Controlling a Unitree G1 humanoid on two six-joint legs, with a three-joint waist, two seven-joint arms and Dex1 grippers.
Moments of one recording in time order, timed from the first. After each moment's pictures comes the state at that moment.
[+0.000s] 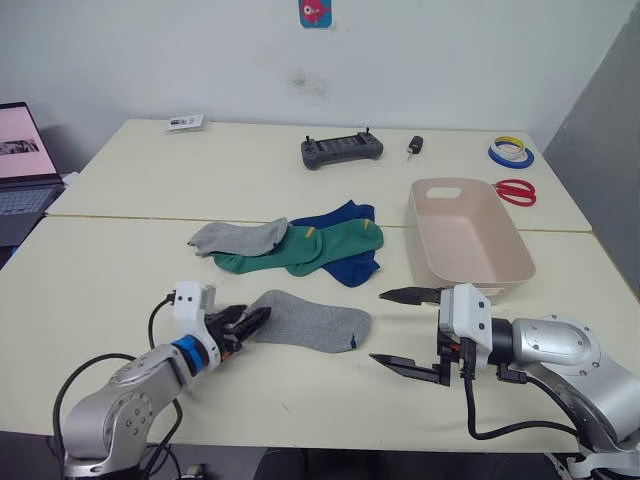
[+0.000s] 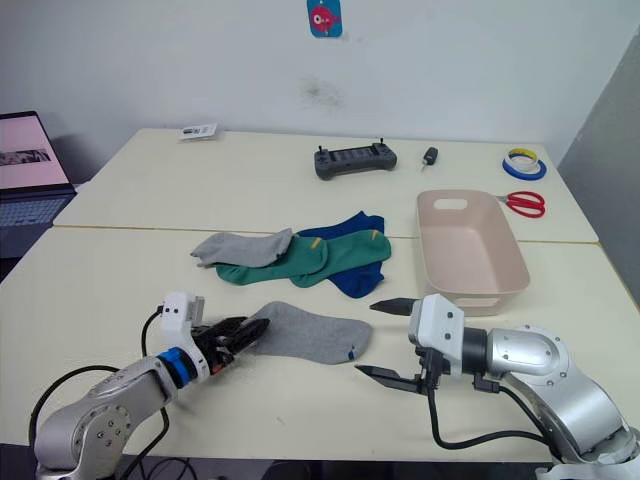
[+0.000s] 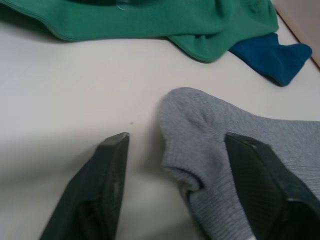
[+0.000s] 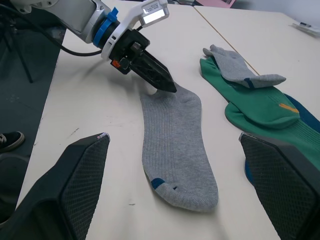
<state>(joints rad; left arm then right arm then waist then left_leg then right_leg) 0.03 0.44 0.28 -0.39 -0.69 0.92 -0.39 -0.11 -0.74 0.12 -0.69 0.45 0.45 0.86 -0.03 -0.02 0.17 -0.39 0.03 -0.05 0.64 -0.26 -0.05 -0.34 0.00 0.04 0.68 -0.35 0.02</state>
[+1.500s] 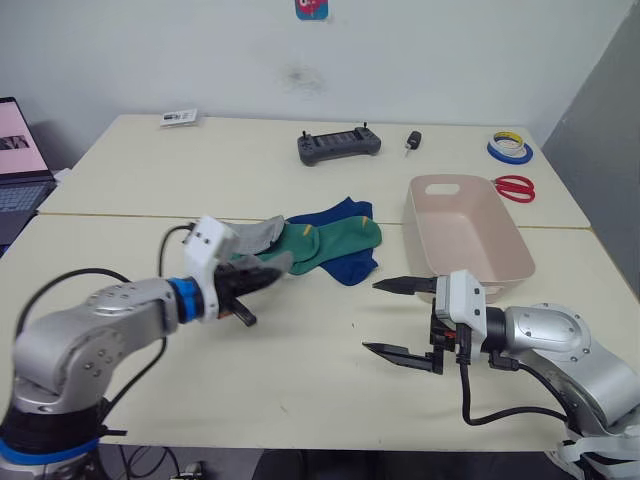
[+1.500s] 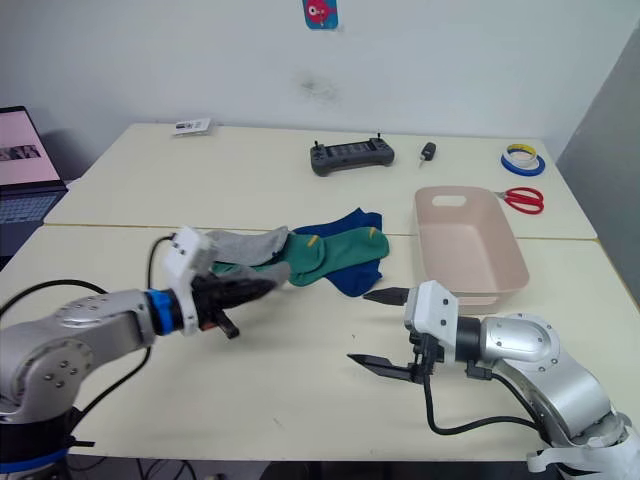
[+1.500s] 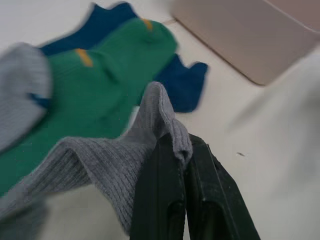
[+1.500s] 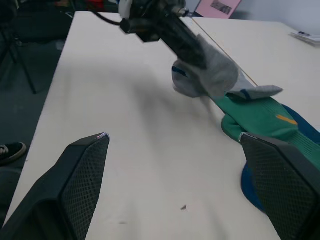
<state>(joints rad) -0.28 0.75 0.16 -0.53 -0.89 1.11 -0.47 -0.17 -0.71 0.13 -0.66 0.47 0.47 0.86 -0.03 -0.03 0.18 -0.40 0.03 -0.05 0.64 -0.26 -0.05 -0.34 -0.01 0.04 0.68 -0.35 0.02</state>
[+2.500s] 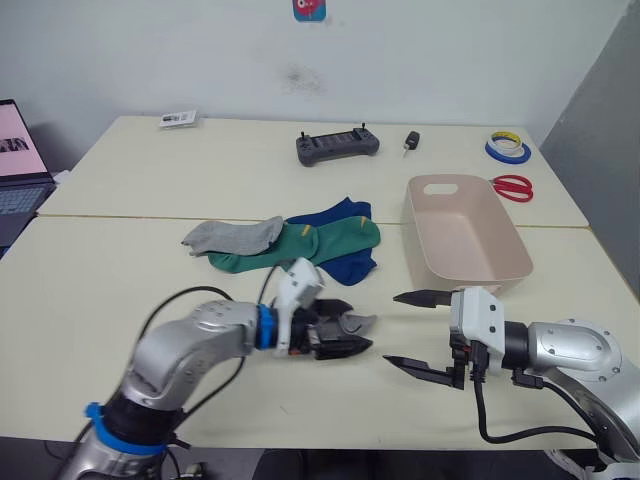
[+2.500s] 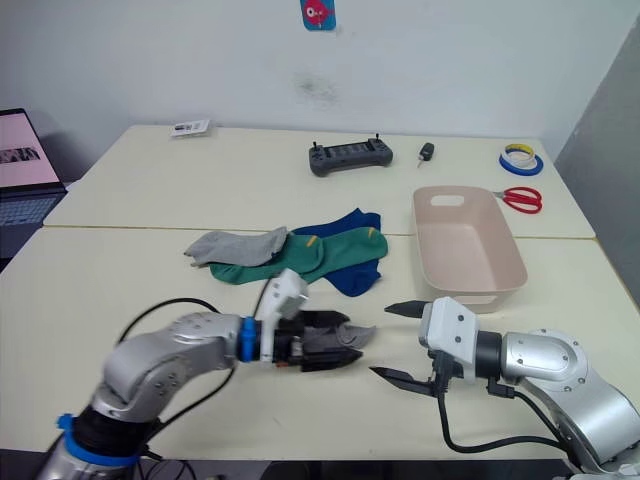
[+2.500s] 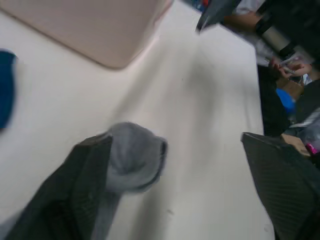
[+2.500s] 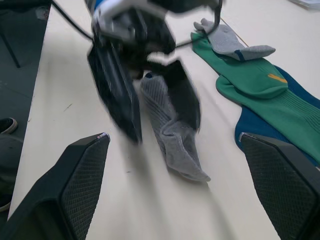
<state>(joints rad) -0.31 0.65 -0.10 -0.44 -0.75 0.86 -0.83 -0.05 -0.81 0.06 -0.73 0.46 0.49 0.85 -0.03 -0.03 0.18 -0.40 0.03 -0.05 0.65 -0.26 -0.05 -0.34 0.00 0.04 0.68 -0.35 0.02</state>
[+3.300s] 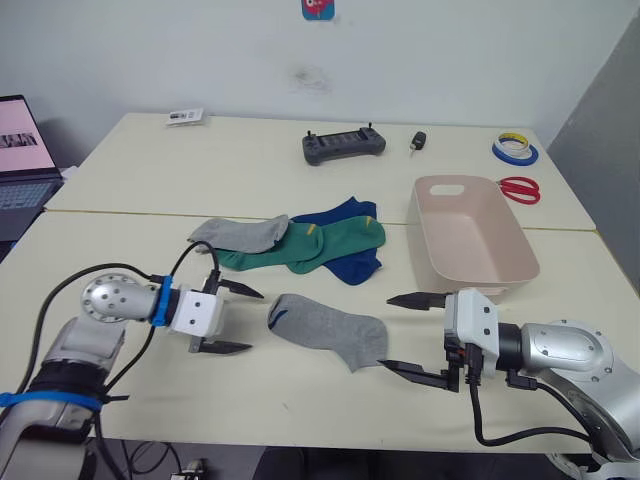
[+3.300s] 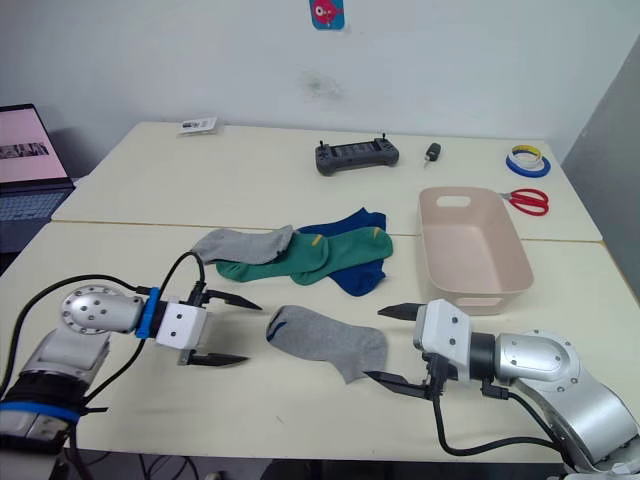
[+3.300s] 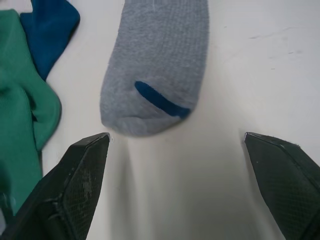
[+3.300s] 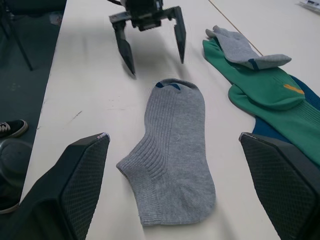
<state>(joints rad) -0.44 0.84 -0.14 0.45 -0.11 -0.66 -1.43 -0.07 -0.79 0.09 -0.73 0.45 0.49 0.85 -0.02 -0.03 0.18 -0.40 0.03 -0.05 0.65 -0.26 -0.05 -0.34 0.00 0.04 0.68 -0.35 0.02</state>
